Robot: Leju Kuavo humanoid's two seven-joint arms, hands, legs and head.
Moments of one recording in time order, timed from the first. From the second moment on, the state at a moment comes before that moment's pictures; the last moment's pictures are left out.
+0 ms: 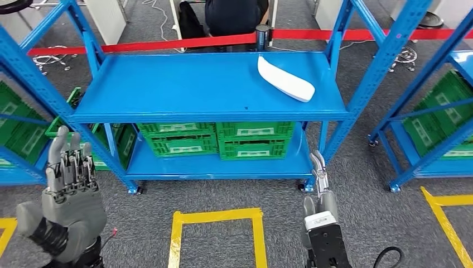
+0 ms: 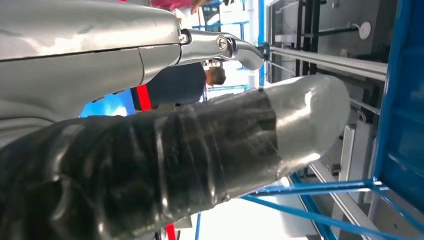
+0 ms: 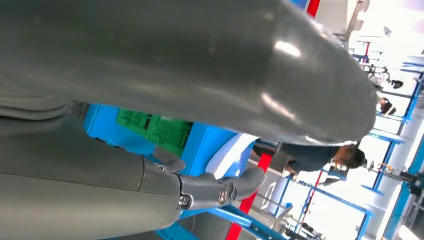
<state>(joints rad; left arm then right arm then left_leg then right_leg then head) 0.05 0.16 -0.54 -2.05 -0.08 0.36 -0.55 0.06 -0.13 0.61 -2.05 0.42 -0.70 -0.11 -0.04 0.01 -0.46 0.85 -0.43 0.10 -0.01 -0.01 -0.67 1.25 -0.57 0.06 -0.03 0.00</state>
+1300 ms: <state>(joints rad) 0.06 0.13 -0.54 -2.01 -0.02 0.36 -0.53 0.07 -0.15 0.62 -2.06 0.35 -0.70 -0.17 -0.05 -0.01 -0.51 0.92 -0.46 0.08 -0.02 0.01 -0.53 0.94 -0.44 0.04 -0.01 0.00</state>
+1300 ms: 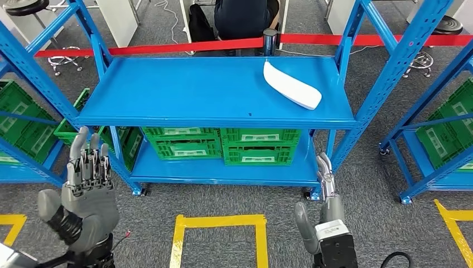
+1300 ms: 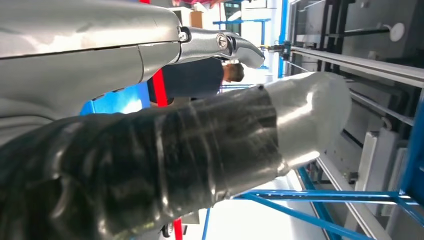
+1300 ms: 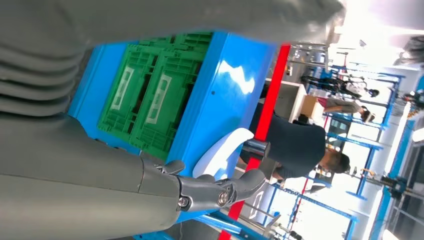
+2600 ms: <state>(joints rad) 0.06 0.13 -0.54 -2.00 -0.01 0.37 -0.51 0.09 -0.16 0.62 -2.06 0.37 -0.70 -0.14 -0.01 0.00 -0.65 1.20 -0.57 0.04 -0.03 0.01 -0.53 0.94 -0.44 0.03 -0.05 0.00</state>
